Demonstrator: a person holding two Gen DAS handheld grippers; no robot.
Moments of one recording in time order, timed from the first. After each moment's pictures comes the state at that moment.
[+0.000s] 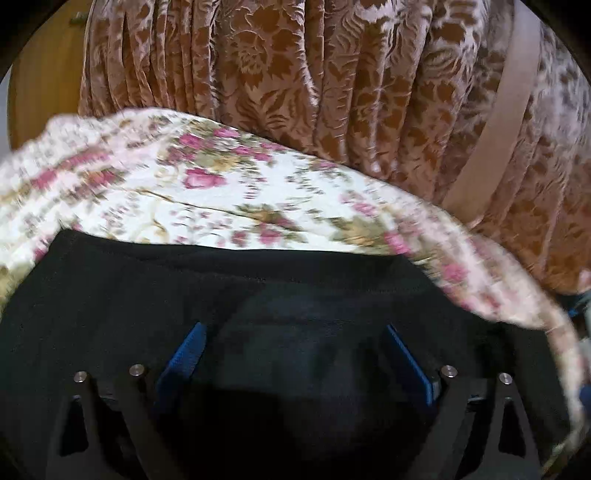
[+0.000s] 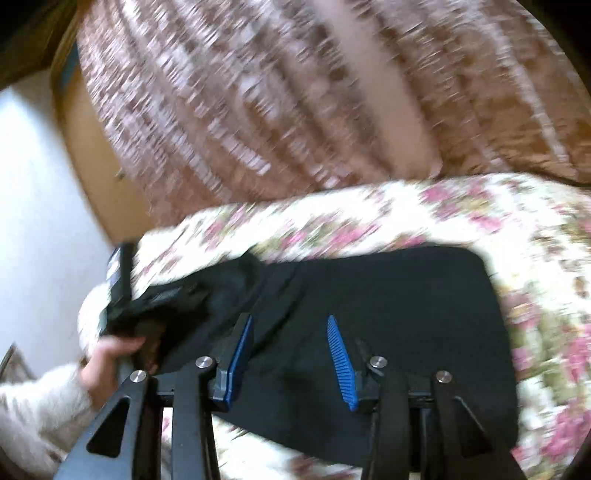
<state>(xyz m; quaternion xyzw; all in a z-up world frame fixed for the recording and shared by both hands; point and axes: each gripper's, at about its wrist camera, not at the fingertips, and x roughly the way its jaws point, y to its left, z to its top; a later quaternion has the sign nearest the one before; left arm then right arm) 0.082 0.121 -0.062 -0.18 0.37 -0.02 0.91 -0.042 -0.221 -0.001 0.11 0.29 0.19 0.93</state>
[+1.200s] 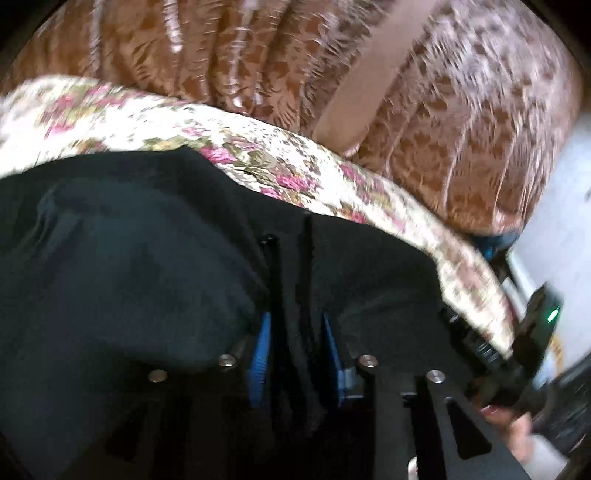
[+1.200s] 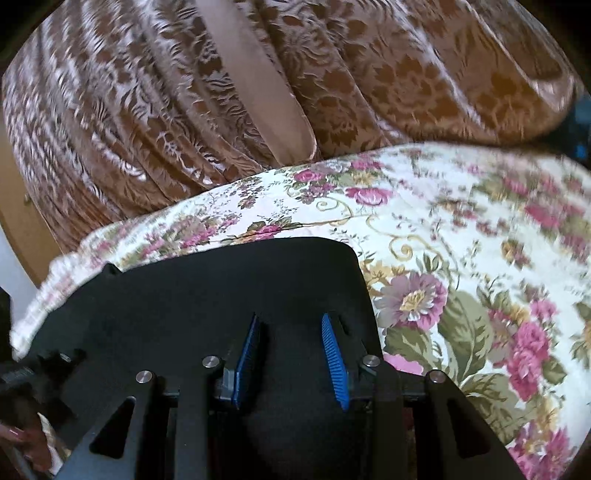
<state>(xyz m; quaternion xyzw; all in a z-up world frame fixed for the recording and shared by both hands) 0.042 0.006 -0.071 -0.20 0.41 -0.19 0.87 0.004 -0.286 -0.062 0.11 0.32 0.03 0.94</state>
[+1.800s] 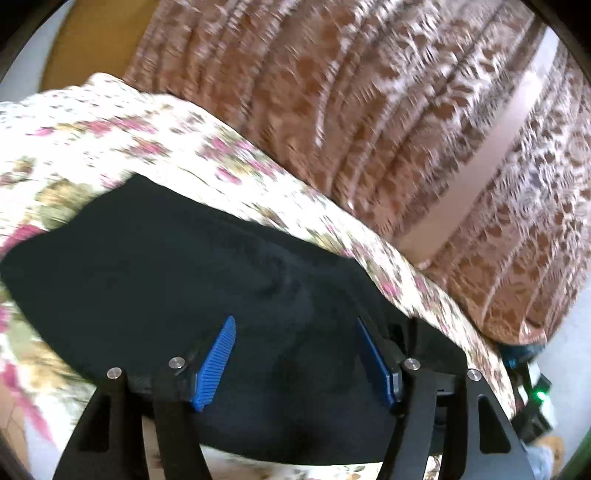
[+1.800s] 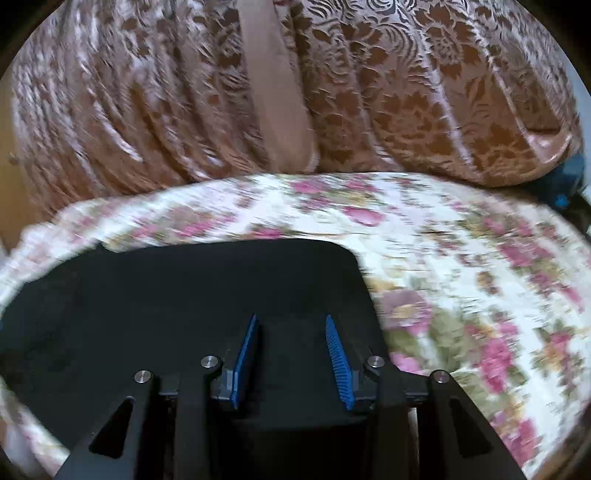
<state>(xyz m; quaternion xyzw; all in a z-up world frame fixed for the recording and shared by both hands) -0.038 0.150 -0.029 -0.29 0.30 0.00 0.91 -0.014 -0.249 -0.041 0.05 0.31 0.01 0.95</state>
